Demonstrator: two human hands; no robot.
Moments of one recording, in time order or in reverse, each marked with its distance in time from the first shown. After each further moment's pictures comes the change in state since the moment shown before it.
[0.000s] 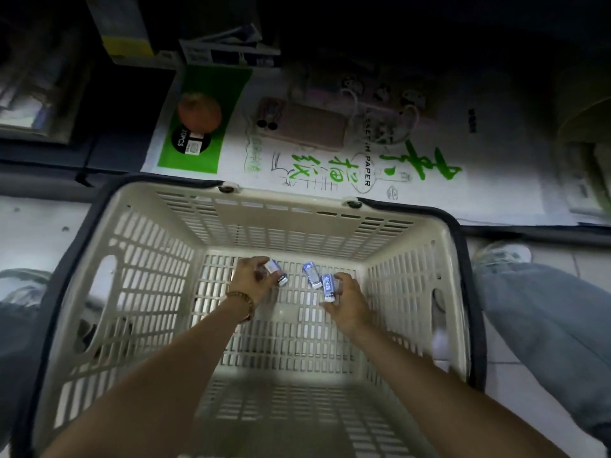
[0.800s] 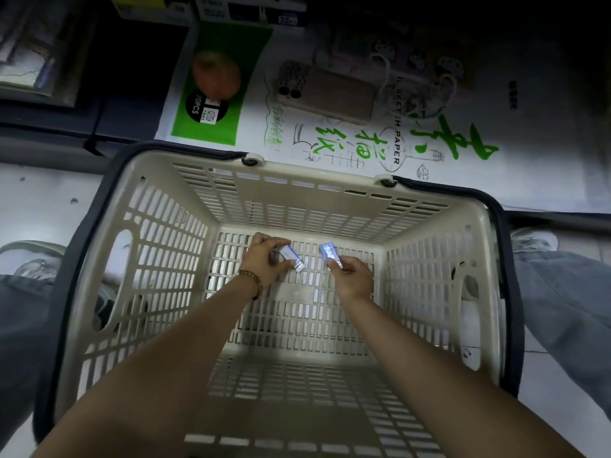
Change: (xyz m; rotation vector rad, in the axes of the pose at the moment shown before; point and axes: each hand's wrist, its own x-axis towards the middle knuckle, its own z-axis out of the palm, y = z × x) left_hand 0.011 -0.019 -0.007 0.078 -0.103 0.180; right_hand 0.013 -0.030 0.034 0.474 0.291 0.276
